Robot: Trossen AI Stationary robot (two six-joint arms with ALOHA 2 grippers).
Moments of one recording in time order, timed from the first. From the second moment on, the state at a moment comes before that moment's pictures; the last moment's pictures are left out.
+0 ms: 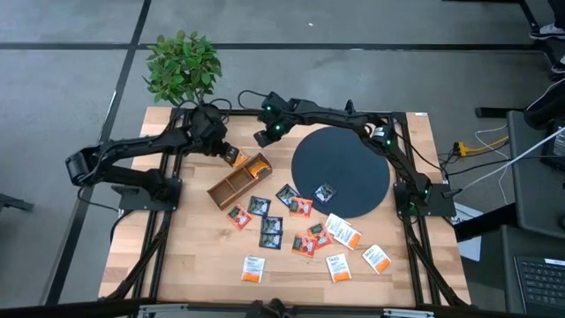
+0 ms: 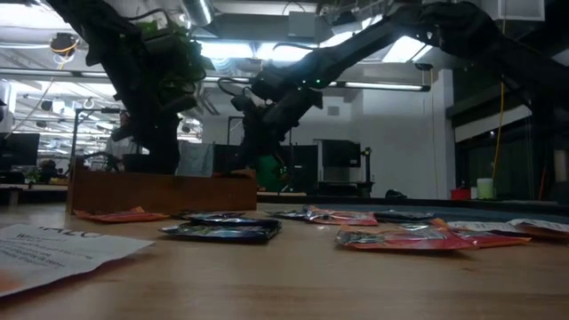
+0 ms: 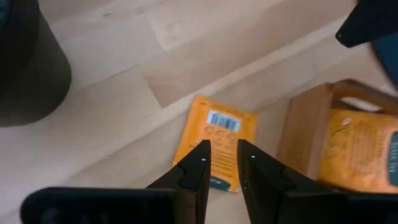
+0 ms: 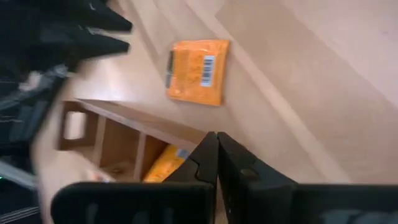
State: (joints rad) left arm 0.58 1.15 0.61 -0.43 -0.09 -0.51; right arm -0.44 2.37 2.02 -0.60 -0.46 0.46
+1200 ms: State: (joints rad) left arm 0.48 1.16 0.61 -0.55 -0.14 -0.43; right arm -0.28 2.37 2.02 -0.77 -0.69 0.36
